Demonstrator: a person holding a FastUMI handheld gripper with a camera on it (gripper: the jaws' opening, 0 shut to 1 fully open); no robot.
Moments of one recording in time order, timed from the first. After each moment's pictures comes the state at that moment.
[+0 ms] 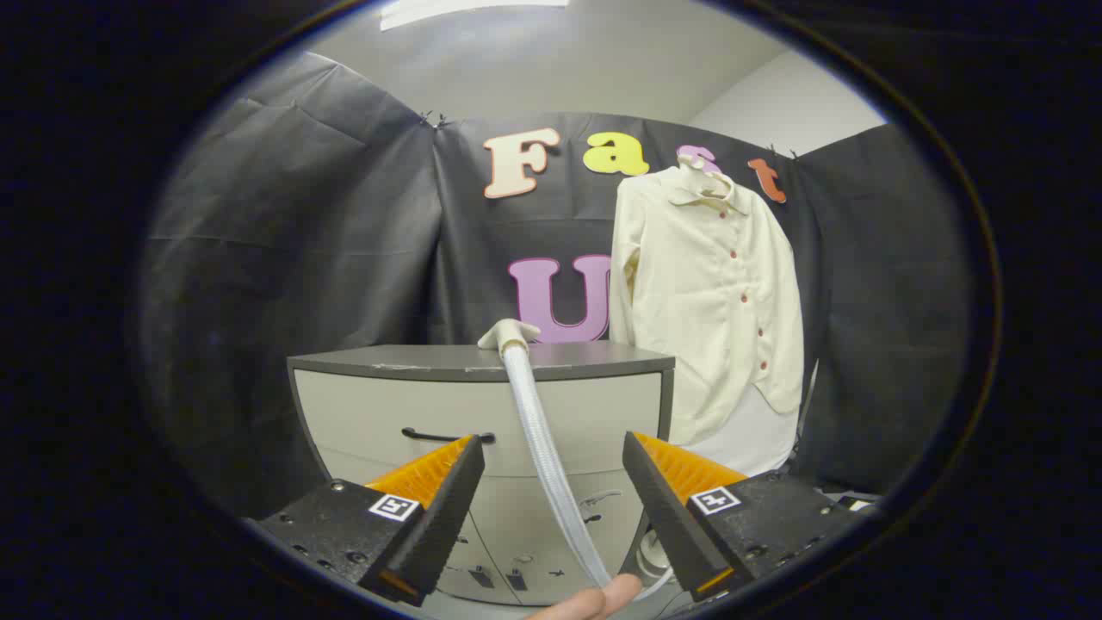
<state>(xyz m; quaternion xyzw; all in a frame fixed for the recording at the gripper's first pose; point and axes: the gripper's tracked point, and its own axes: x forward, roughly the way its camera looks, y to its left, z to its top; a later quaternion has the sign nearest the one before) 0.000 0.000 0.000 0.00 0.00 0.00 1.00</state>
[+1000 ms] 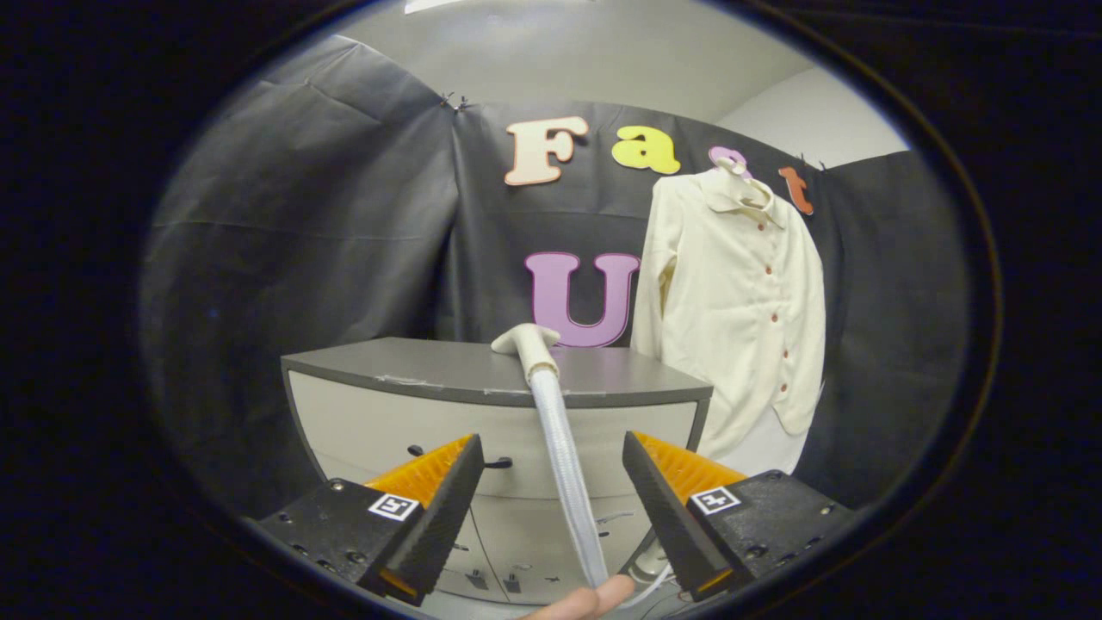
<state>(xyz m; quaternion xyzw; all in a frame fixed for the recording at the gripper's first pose) 0.045 0.024 0.030 -0.03 0.02 0.01 1.00</state>
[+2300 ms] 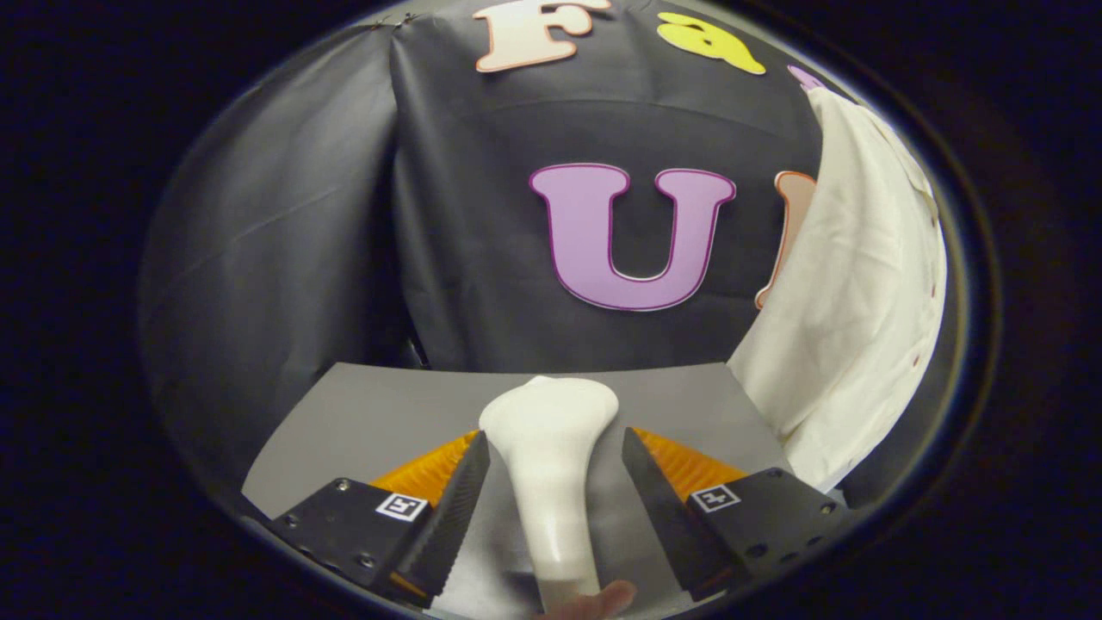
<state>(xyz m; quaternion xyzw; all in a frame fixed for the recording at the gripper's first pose) 0.304 0.079 0.053 0.00 0.27 0.04 0.96</state>
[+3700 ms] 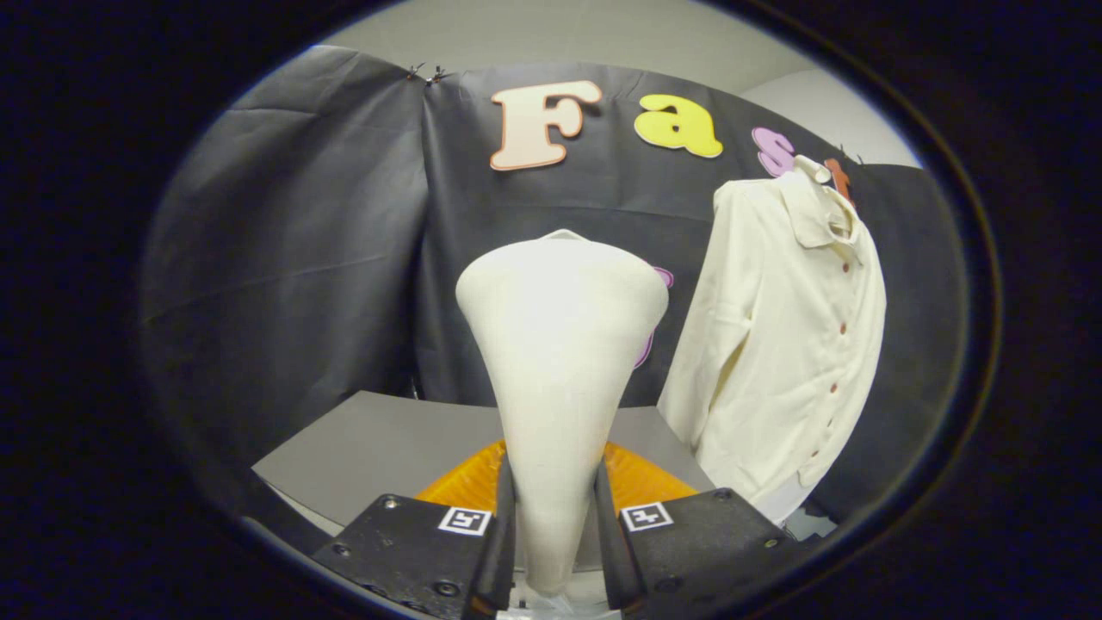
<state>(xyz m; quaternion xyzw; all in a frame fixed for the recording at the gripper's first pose) 0.196 0.043 0.139 -0.03 0.09 0.02 1.00</state>
